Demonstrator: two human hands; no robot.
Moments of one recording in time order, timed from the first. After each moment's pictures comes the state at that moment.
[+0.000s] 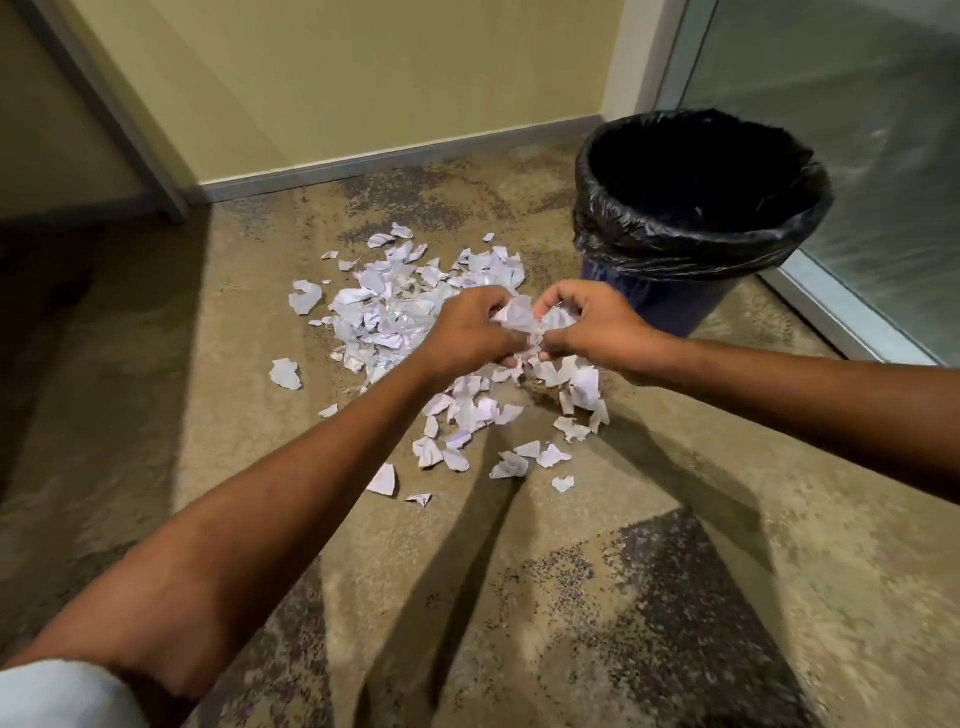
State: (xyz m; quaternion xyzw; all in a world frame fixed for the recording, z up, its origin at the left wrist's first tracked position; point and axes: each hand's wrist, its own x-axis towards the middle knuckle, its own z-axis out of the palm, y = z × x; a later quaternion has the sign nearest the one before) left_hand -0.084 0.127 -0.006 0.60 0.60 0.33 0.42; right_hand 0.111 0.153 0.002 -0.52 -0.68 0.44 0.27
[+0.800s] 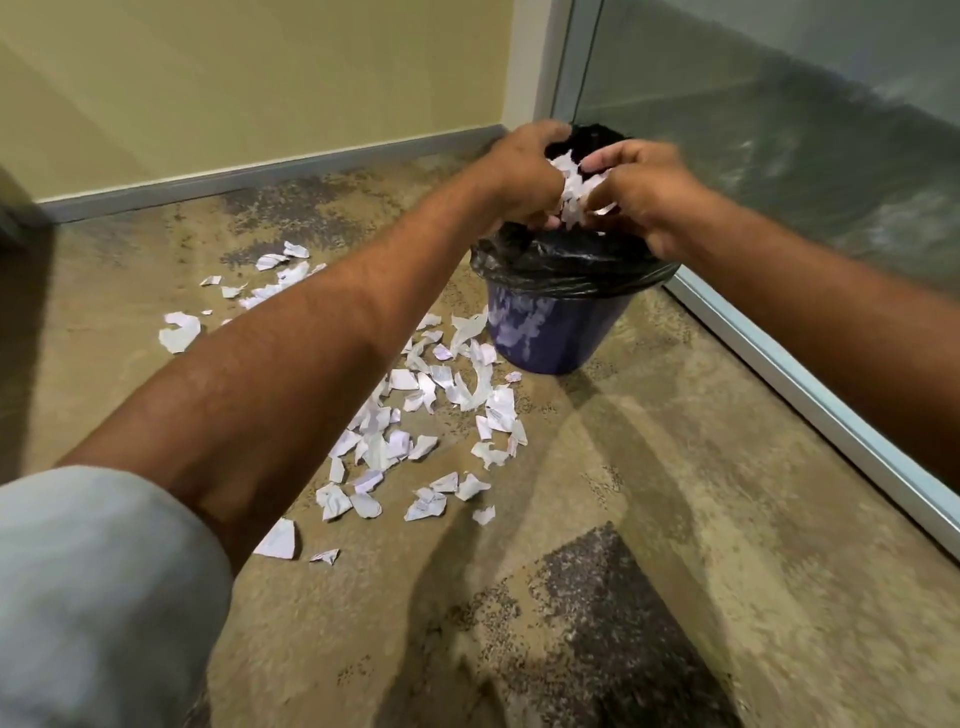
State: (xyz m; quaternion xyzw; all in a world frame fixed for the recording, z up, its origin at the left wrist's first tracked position) left_hand 0.059 0.269 0.114 0.65 0.51 0.32 0.47; right_hand 0.220 0.265 0.104 -0.63 -0.49 0.41 0.44
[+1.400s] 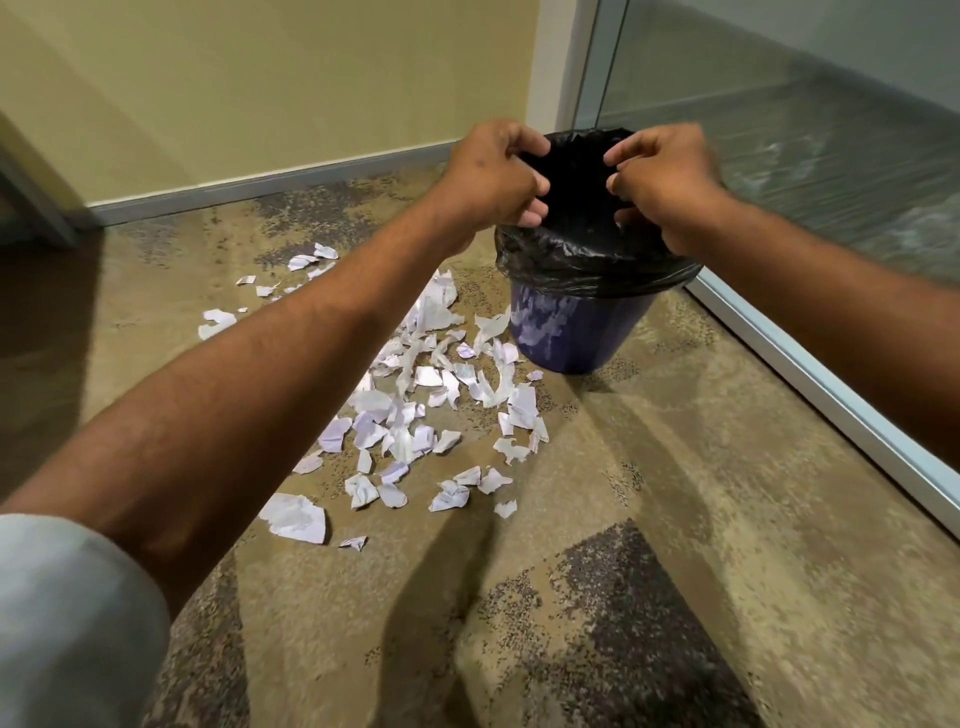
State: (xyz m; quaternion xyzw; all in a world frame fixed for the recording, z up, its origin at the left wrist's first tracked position) left_hand 0.005 0.241 0.114 0.61 0.52 0.41 0.44; right_hand 0.211 0.264 0.108 -0.67 -0.56 0.25 0.42
